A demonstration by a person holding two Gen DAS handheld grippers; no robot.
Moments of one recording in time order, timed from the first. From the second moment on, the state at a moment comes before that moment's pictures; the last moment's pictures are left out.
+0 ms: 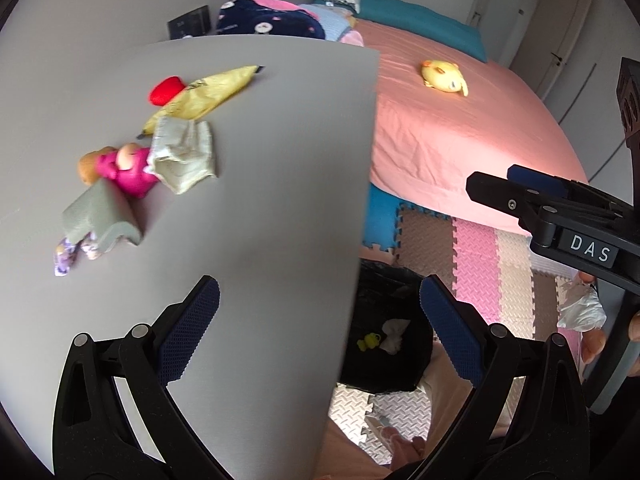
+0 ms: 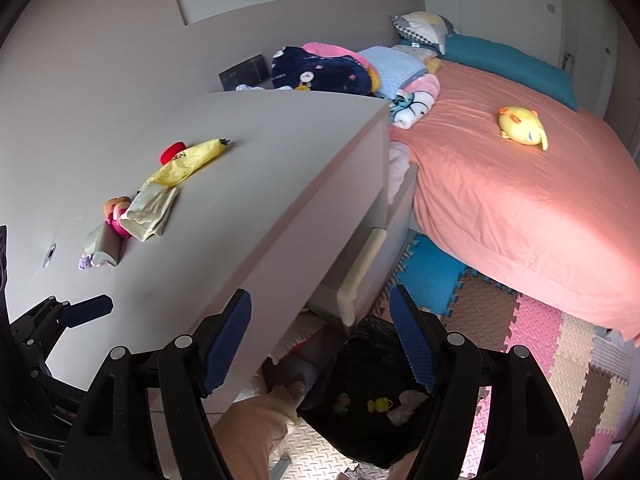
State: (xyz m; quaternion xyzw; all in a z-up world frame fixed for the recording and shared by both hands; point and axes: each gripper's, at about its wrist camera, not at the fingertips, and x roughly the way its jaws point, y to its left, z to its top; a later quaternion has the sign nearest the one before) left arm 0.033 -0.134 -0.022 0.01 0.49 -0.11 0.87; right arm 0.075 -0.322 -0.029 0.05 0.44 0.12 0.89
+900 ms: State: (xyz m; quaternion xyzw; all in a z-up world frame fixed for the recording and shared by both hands) left arm 0.046 0.019 -0.015 -0.01 0.47 0.02 0.88; right arm 0.127 -0.208 -0.029 -0.01 0.45 0.21 0.87
